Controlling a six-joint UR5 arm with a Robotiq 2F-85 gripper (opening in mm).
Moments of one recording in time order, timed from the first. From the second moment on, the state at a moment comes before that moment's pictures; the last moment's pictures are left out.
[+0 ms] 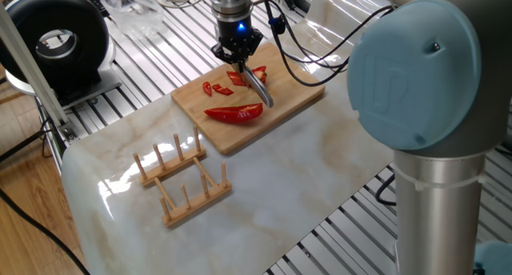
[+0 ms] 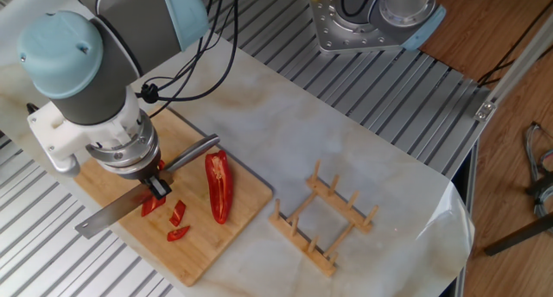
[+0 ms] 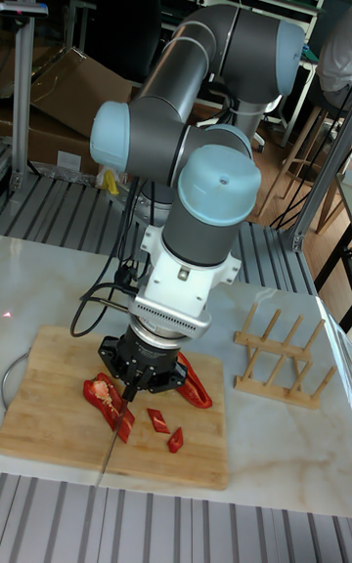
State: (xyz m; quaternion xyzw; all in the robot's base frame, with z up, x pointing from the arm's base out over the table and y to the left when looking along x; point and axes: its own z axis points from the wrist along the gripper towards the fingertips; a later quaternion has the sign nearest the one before) arm 0.671 -0.020 0.057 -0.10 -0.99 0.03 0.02
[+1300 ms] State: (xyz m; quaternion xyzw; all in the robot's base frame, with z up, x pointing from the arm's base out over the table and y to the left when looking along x) arm 0.668 -0.003 0.069 -0.08 -1.00 0.01 0.03
